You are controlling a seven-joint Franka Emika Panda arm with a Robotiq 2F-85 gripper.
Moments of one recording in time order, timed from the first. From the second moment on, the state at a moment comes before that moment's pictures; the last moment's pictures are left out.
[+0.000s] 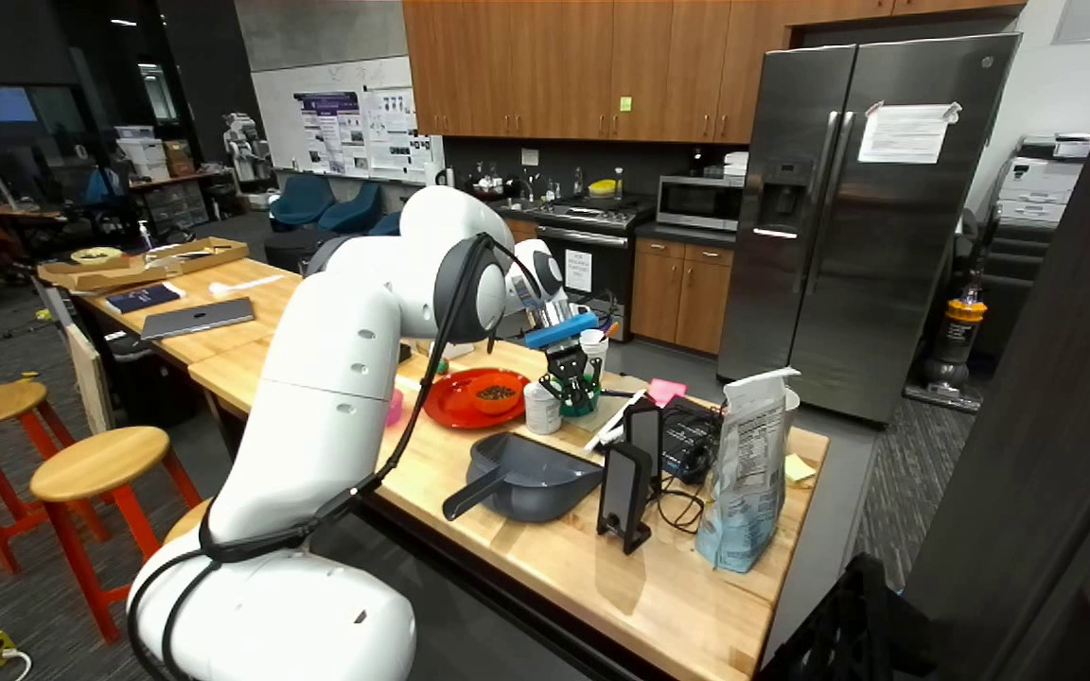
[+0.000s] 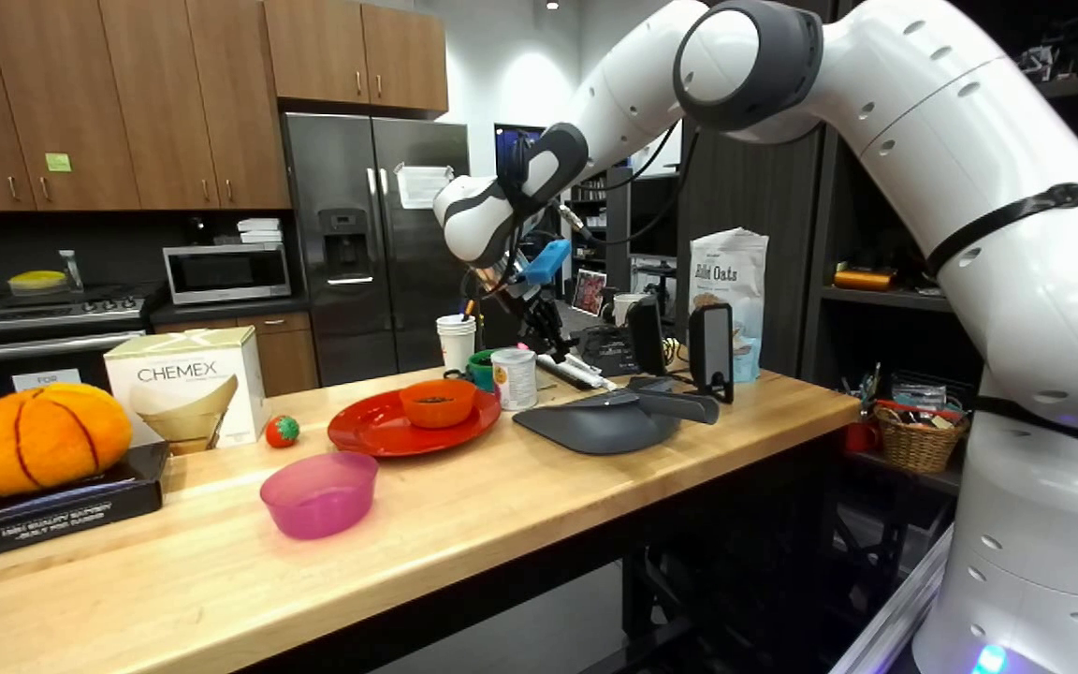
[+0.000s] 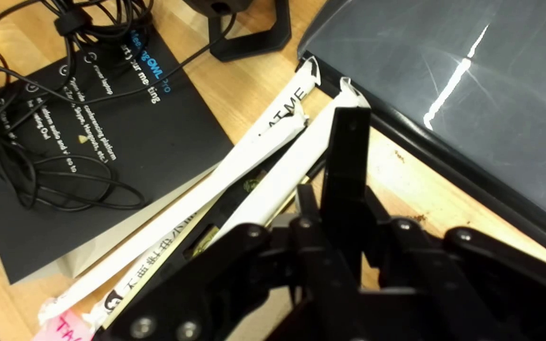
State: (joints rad) arm 0.11 0.61 0.05 -1.43 -0.47 1.70 -0.21
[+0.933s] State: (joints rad) arm 0.11 0.61 0.05 -1.43 -0.47 1.70 -0.21
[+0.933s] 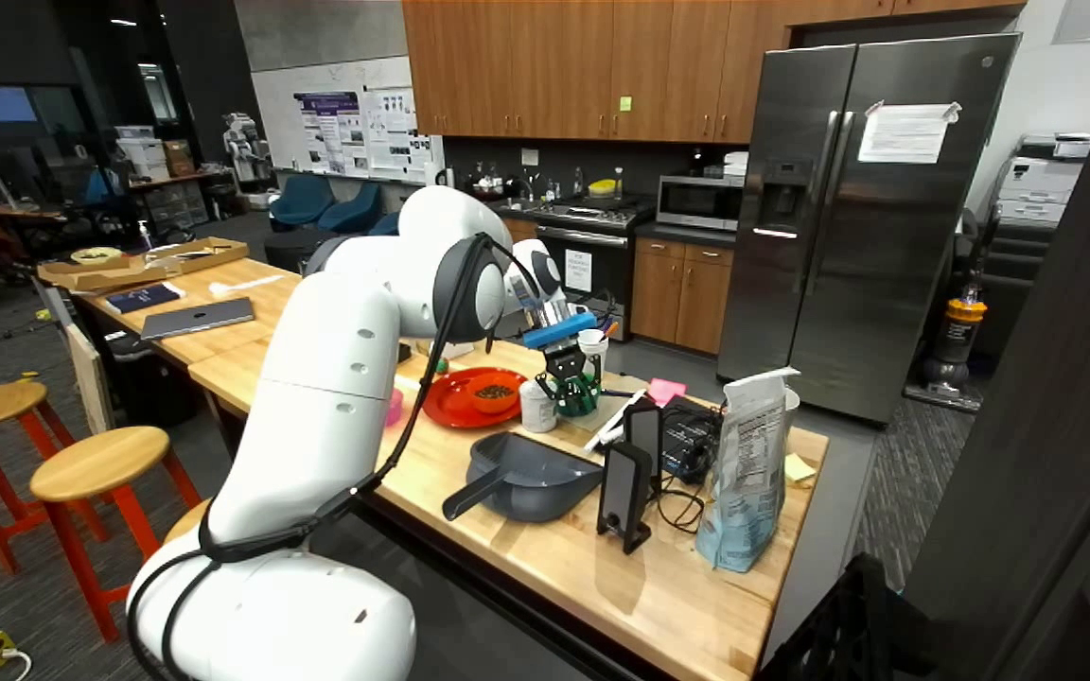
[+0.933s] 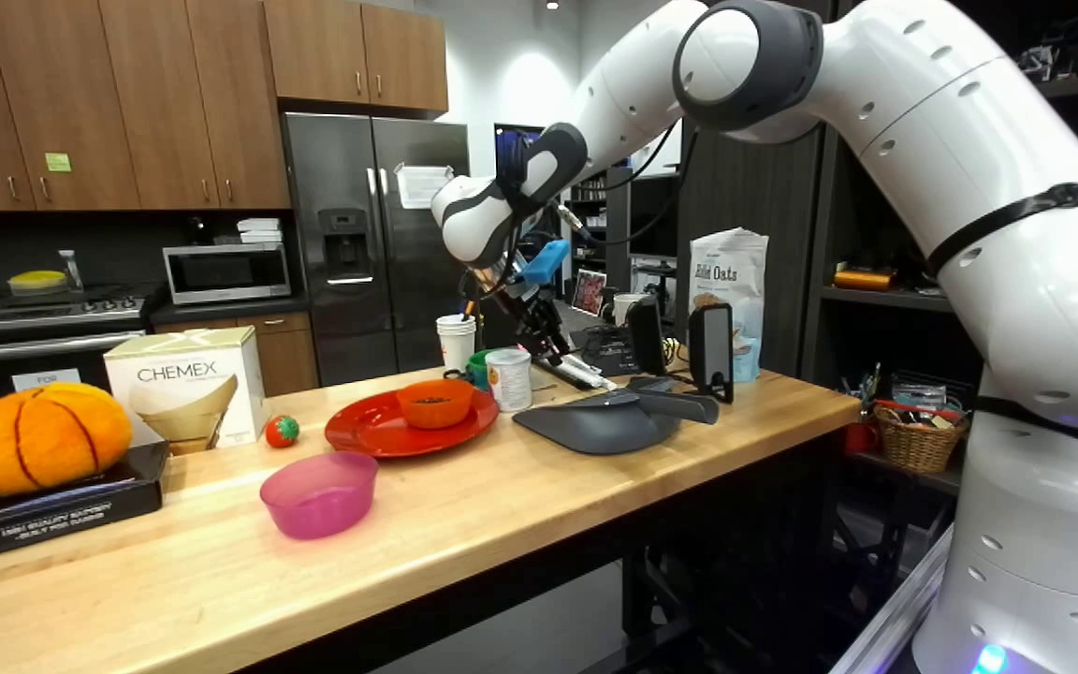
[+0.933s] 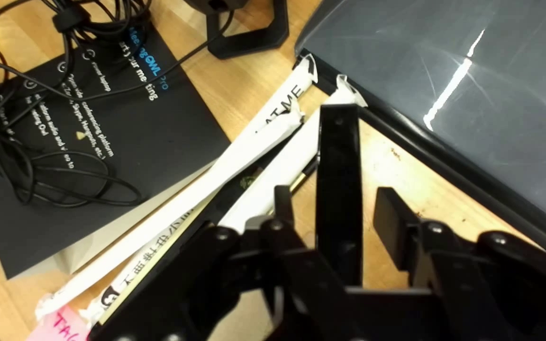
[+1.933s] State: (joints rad) arm 0.13 0.60 0.05 -1.42 -0.48 1.70 -0.19
